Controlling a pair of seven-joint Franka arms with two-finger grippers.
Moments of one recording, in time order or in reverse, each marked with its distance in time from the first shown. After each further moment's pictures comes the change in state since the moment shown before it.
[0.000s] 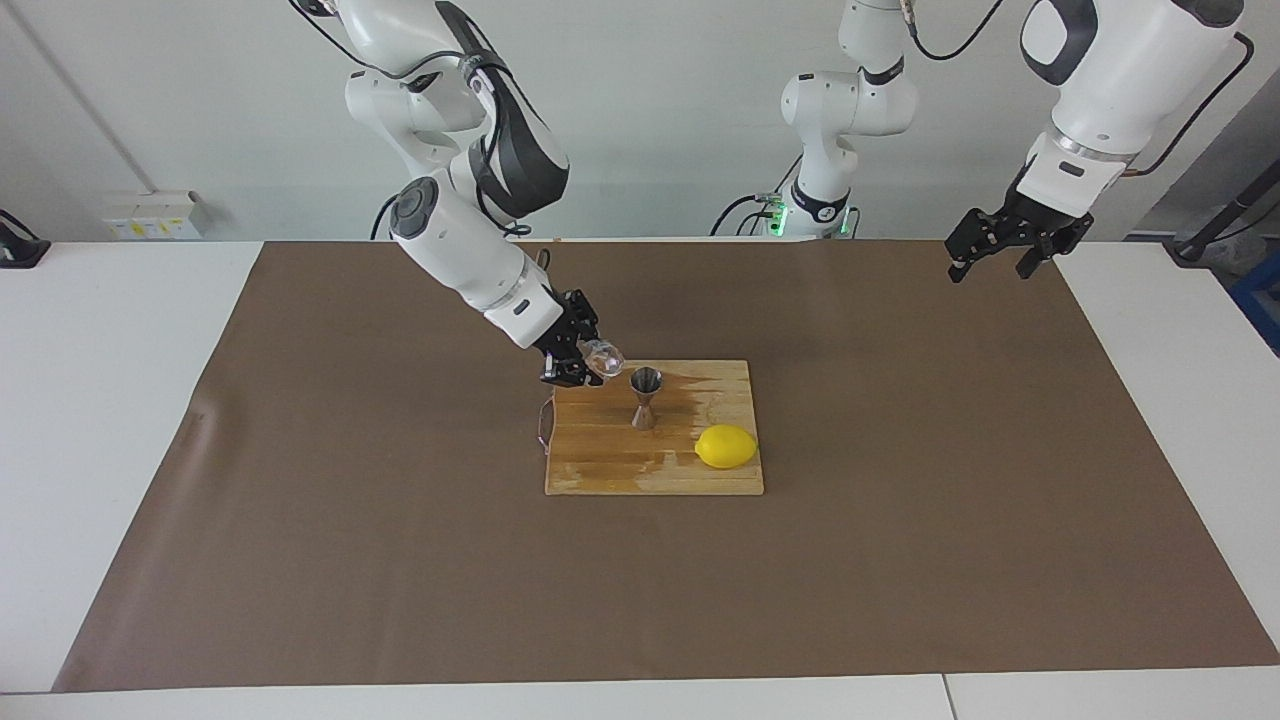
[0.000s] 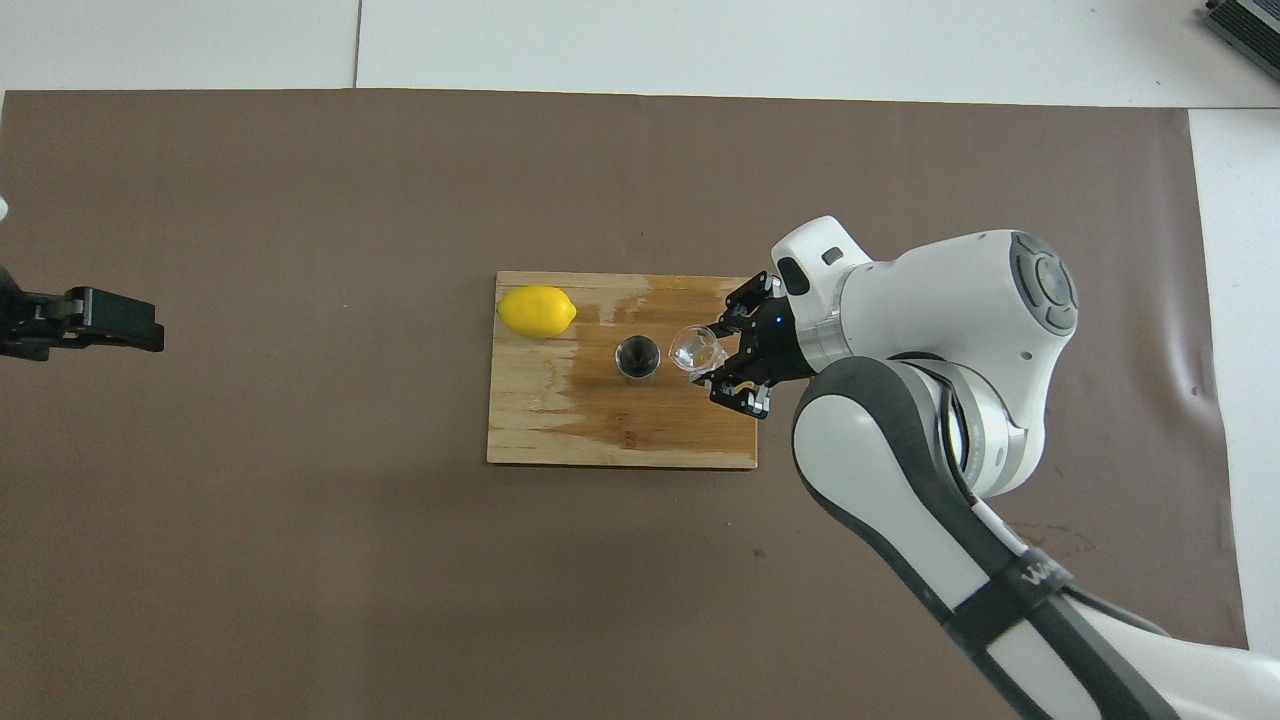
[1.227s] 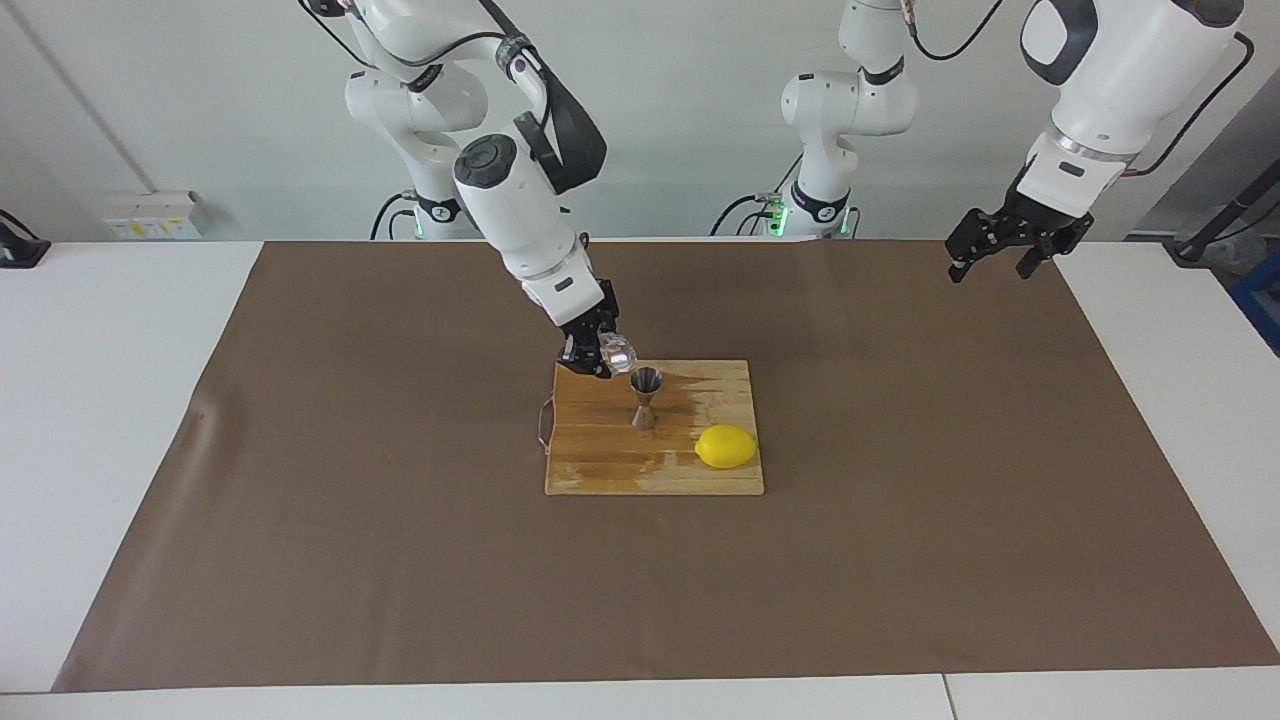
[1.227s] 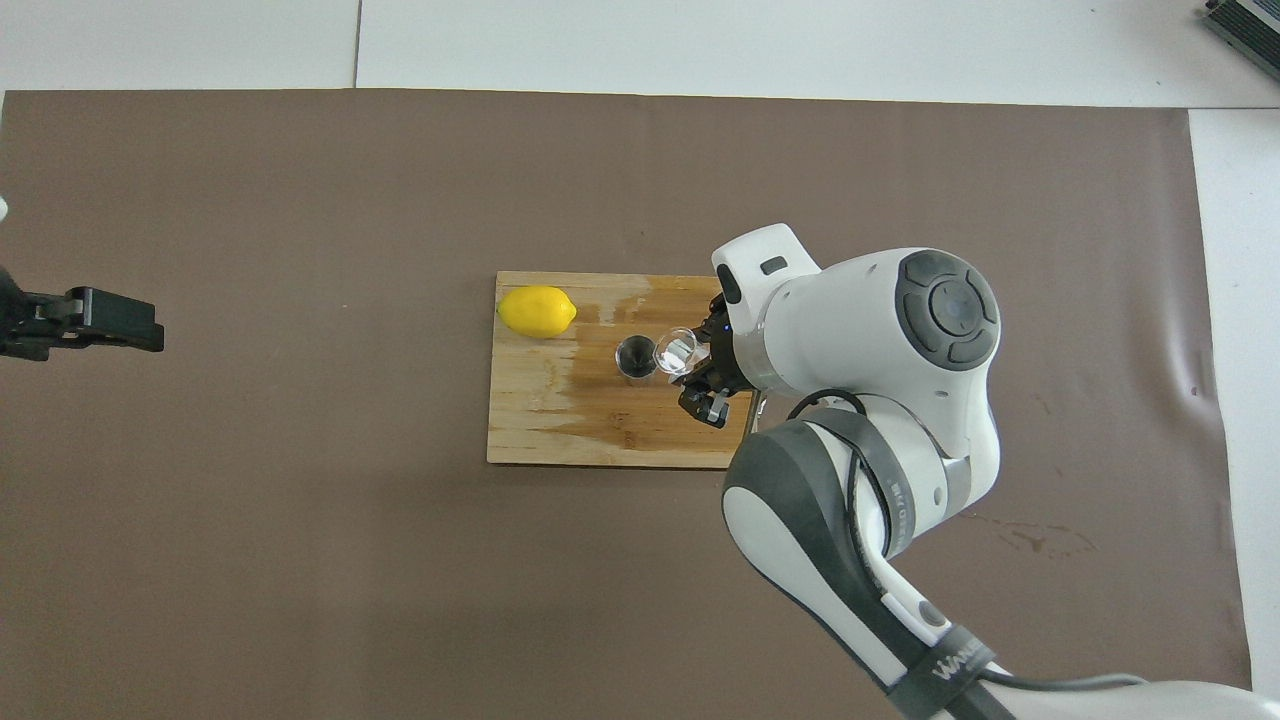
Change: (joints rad) left arm 0.000 0.000 0.000 0.000 0.000 0.000 0.000; right arm 0.012 0.013 0.084 0.057 -0.324 0.007 0.400
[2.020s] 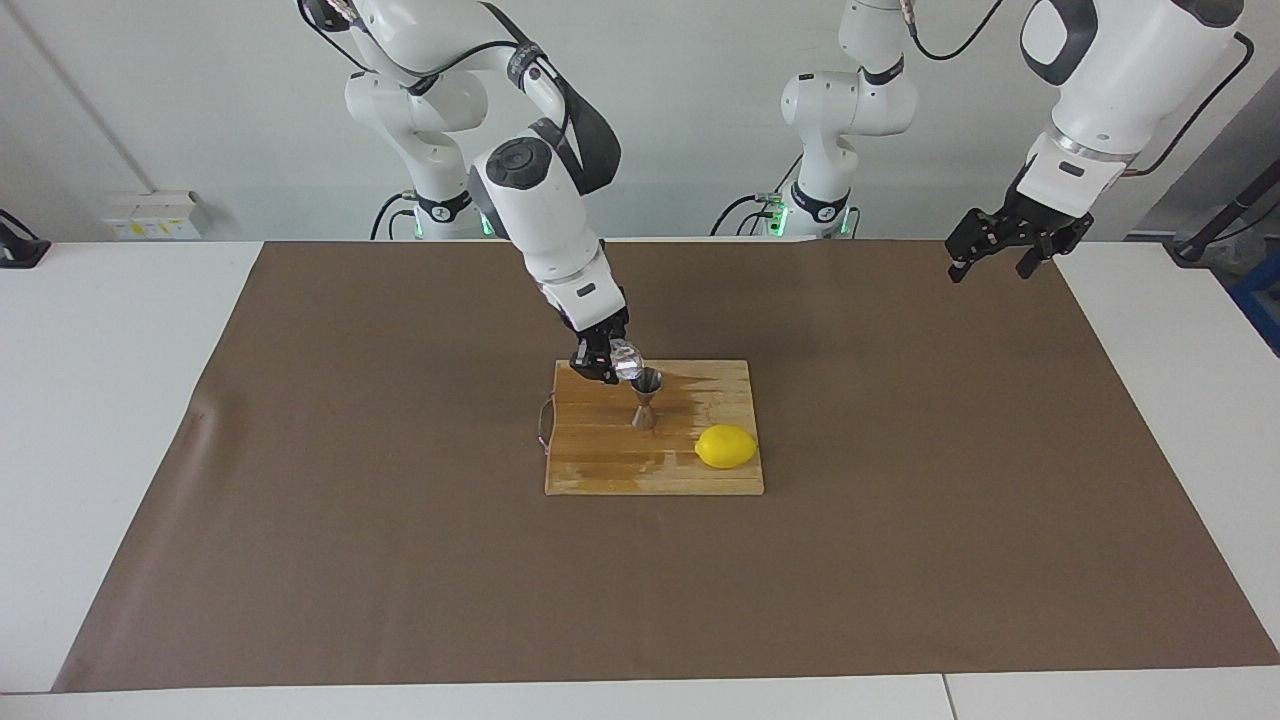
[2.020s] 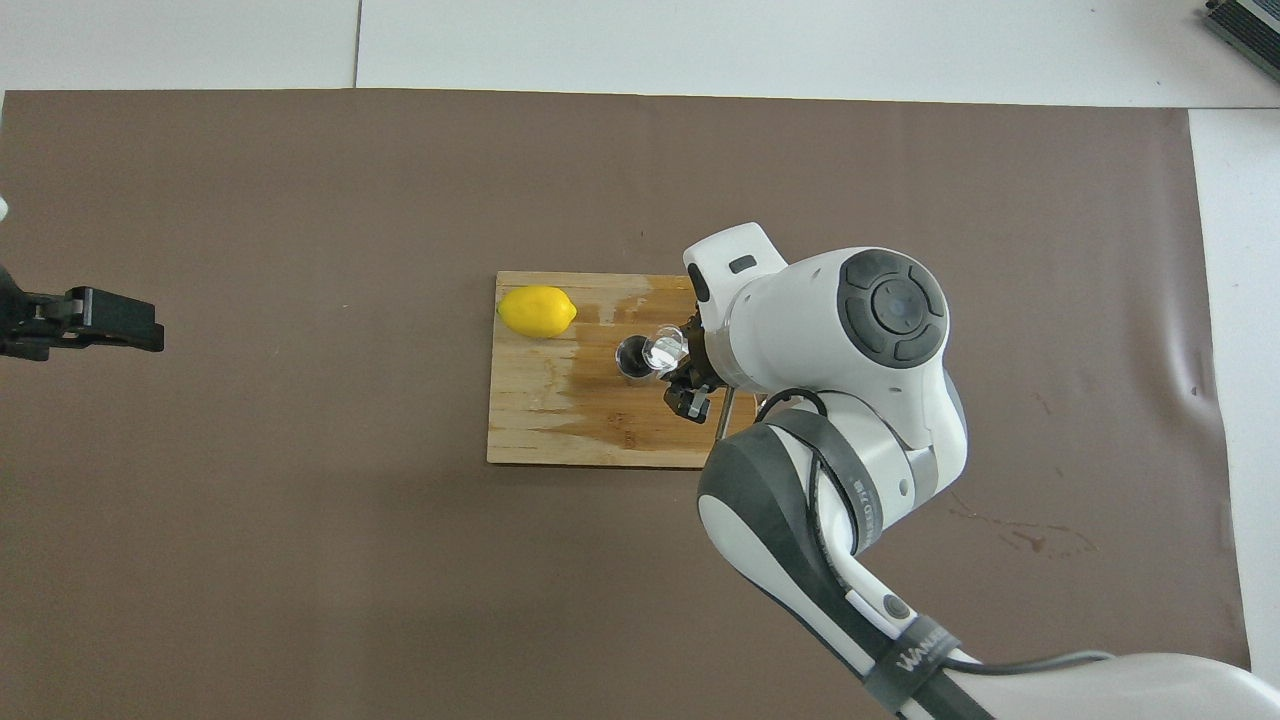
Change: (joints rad) left arm 0.000 0.000 0.000 0.000 0.000 0.000 0.000; right arm 0.001 0.049 0.030 0.060 -0.136 -0.046 0.109
